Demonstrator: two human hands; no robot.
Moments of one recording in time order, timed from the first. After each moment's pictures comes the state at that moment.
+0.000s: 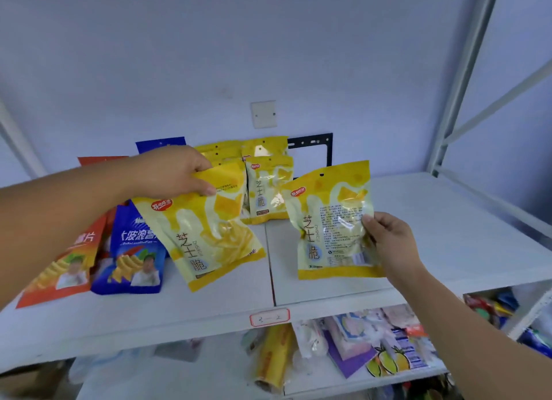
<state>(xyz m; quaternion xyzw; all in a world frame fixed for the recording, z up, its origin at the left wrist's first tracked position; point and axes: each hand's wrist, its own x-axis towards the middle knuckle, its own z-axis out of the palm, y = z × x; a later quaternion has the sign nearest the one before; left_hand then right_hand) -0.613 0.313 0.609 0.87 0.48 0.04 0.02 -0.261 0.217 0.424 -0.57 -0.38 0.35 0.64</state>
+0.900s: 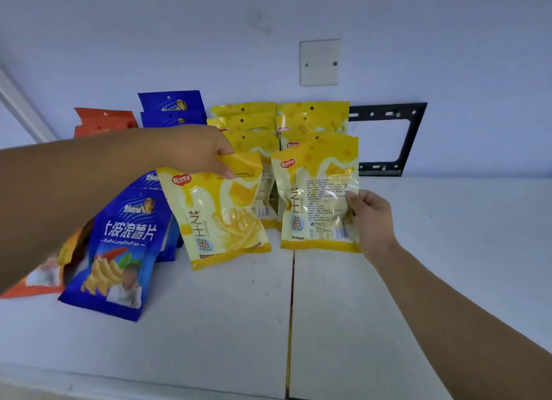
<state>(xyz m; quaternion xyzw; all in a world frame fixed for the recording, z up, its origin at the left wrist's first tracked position) -0.606 0.533 0.538 0.81 0.56 -0.06 0.12 -0.305 0.486 0.365 -0.57 -0.36 0.45 0.58</state>
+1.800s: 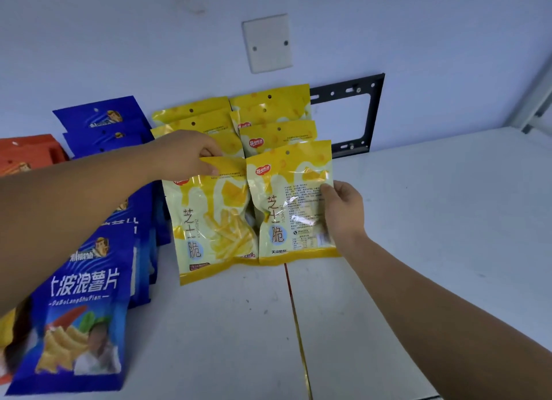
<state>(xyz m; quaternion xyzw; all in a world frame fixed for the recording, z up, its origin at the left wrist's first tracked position) -0.589 0.614 0.497 0.86 0.50 -0.03 0.09 -0.333 0.502 0.342 -0.65 -0.32 0.35 0.59</state>
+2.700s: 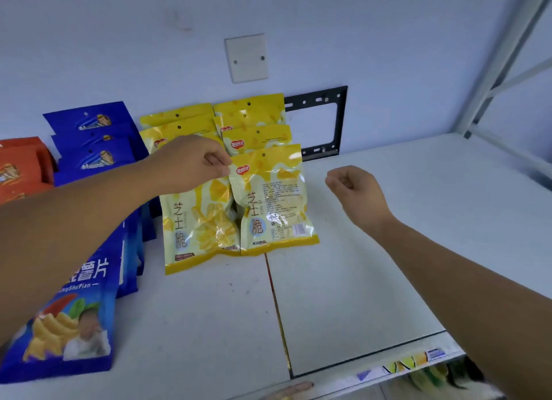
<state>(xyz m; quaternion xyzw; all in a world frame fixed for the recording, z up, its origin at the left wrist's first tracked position) -0.565 0.539 0.502 0.87 0.46 0.12 0.16 -0.267 0.434 0.390 -0.68 -0.48 0.24 0.50</state>
